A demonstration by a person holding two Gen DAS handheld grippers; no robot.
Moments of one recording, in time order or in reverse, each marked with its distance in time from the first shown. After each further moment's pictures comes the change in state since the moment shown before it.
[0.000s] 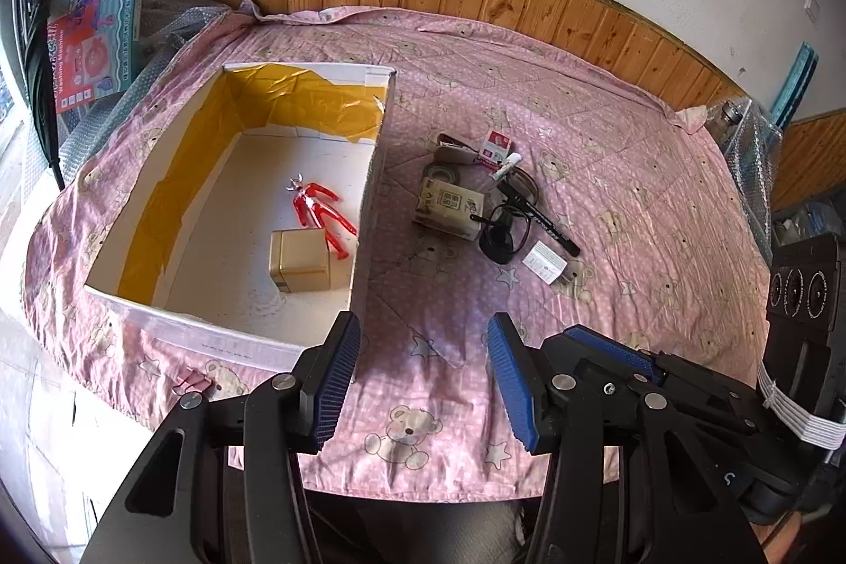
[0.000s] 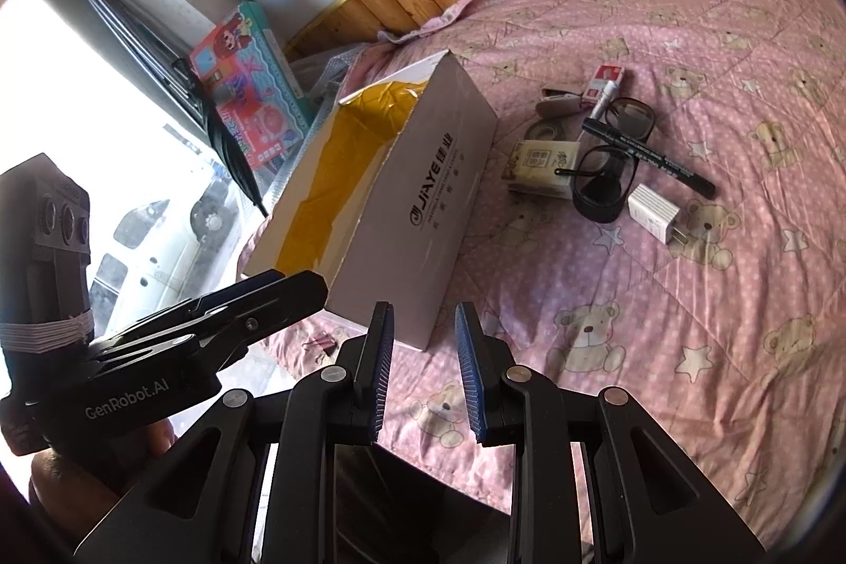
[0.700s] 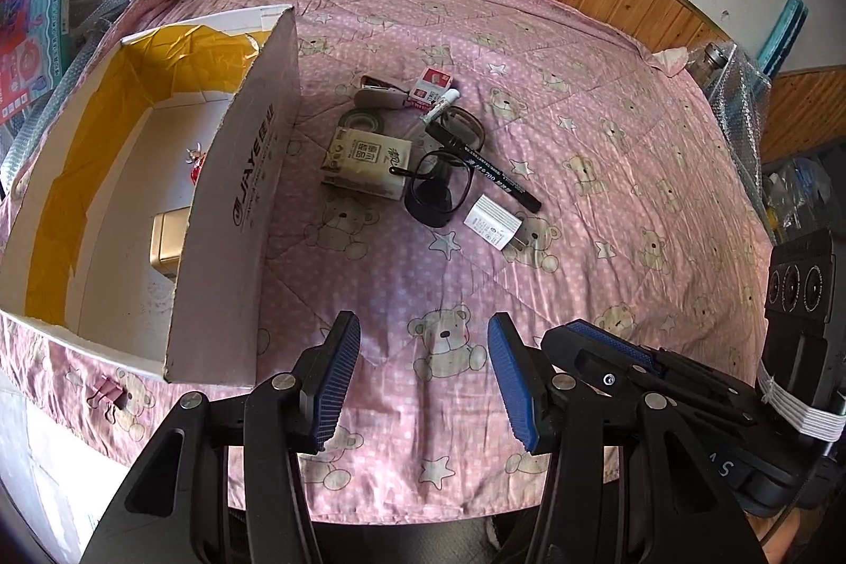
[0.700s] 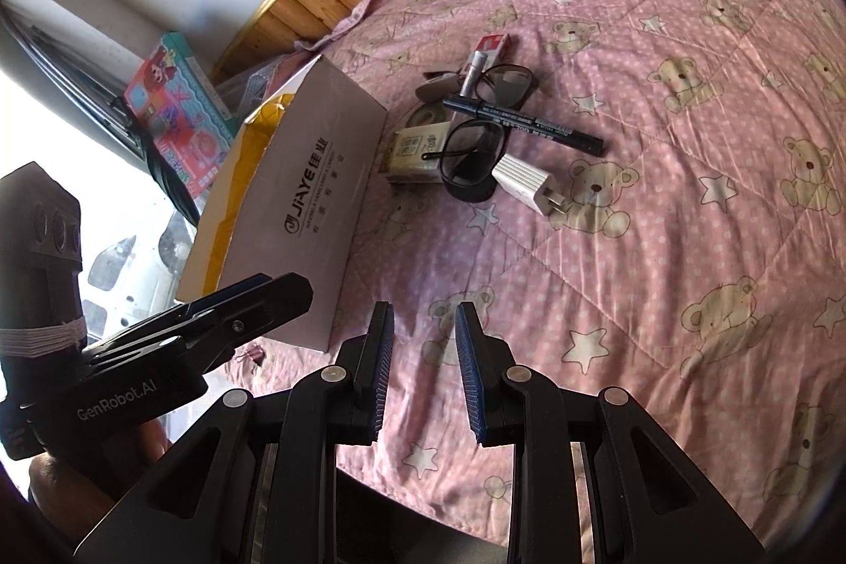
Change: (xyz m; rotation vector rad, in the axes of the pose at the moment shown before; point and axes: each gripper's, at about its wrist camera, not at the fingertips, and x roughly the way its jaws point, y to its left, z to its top) left arm 0.072 -0.054 0.003 0.061 0.123 -0.062; right arm -0.003 -0.086 -0.002 0.146 0.016 -0.097
